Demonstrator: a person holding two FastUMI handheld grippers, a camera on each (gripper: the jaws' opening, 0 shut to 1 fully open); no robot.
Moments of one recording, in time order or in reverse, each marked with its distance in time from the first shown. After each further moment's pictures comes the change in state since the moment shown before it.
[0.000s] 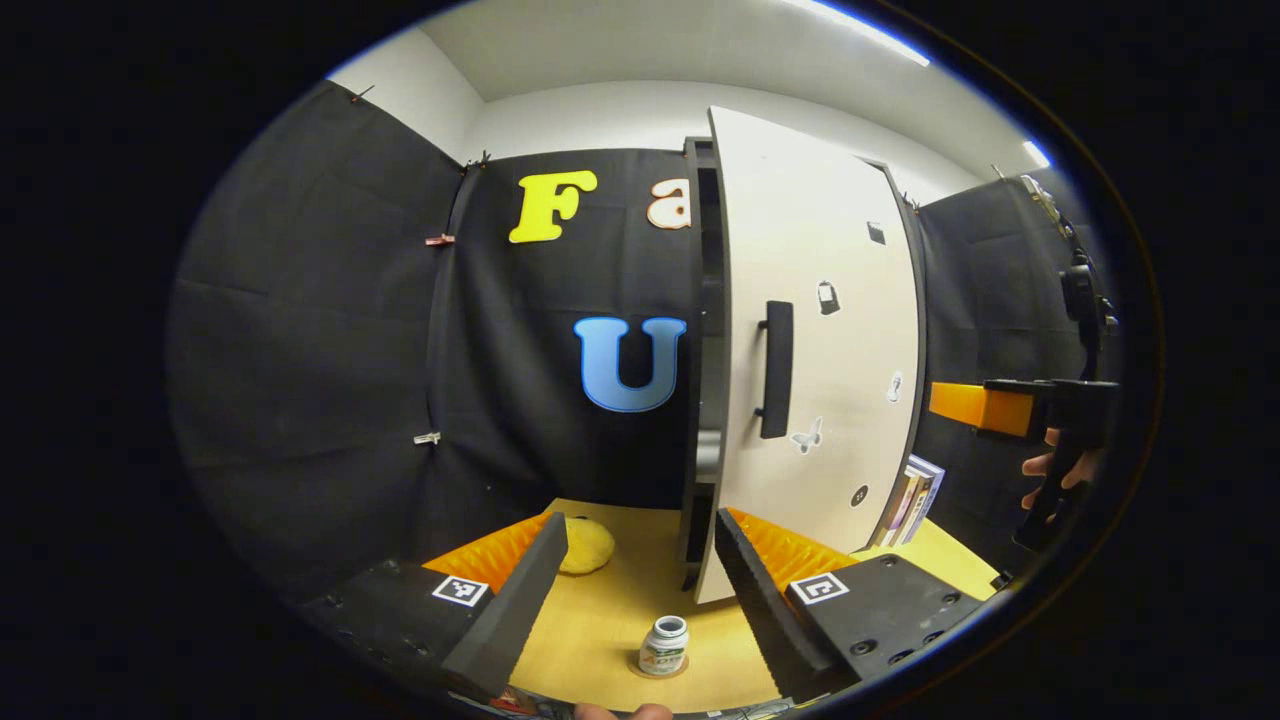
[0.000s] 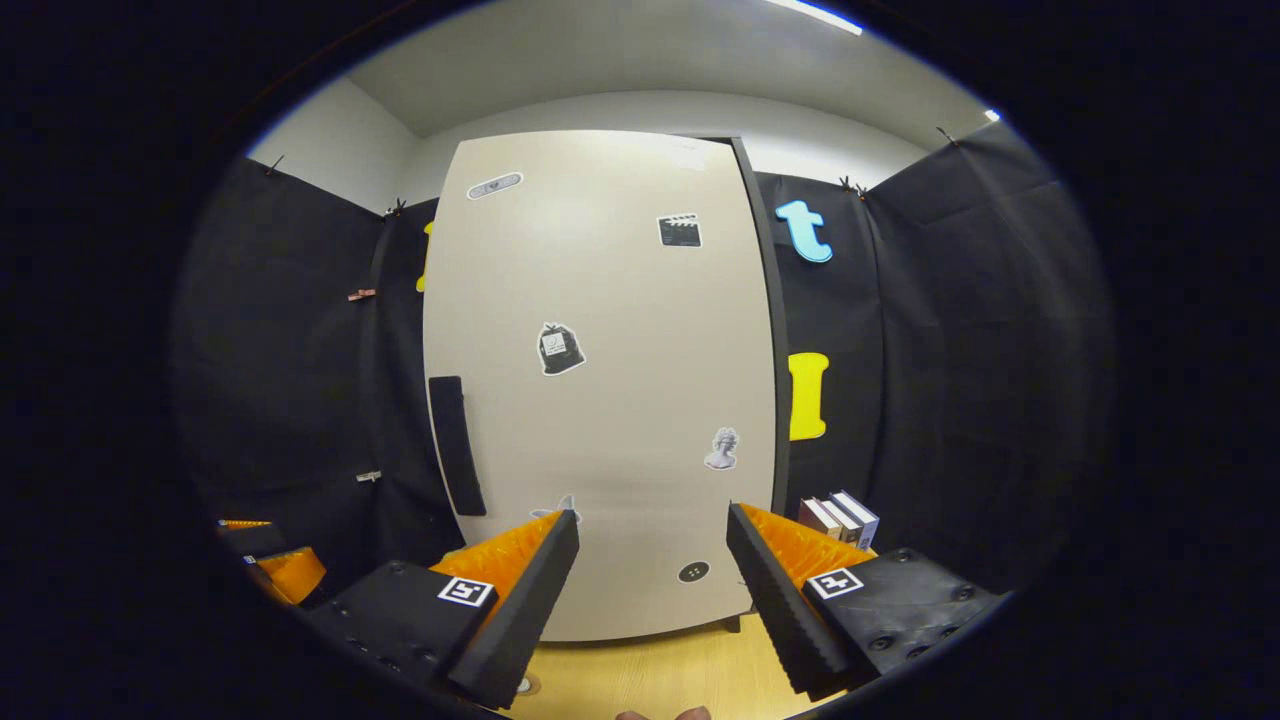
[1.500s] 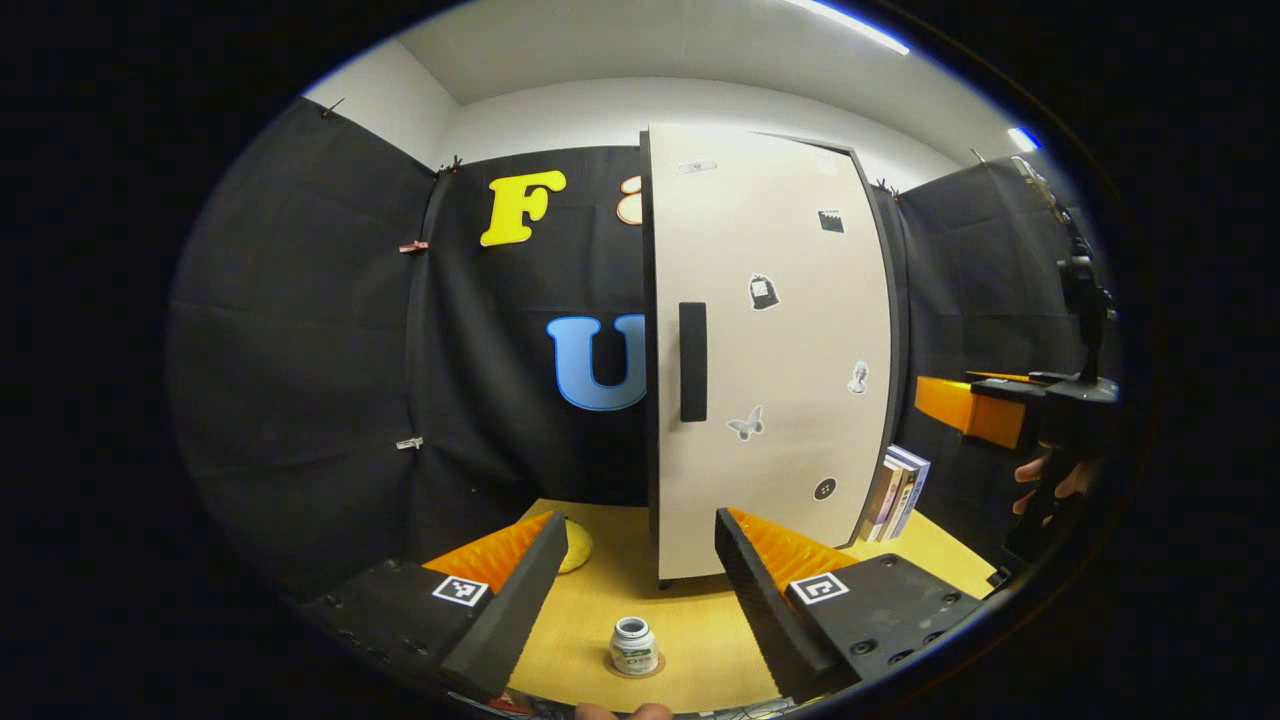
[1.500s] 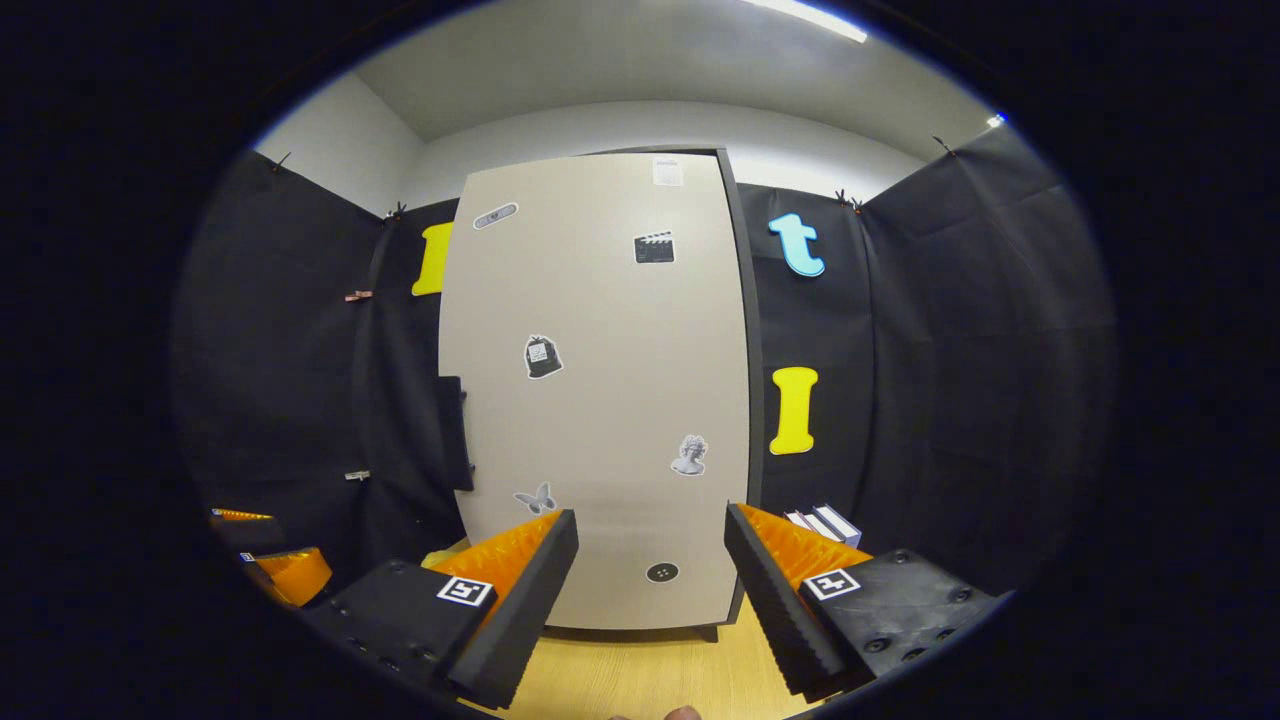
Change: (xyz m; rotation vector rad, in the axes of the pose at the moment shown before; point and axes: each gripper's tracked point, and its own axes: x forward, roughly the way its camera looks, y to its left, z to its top) left arm 0.002 -0.049 0.002 0.027 0.014 -0.024; right arm -0.088 -0.069 0.011 -0.027 -0.046 -0.002
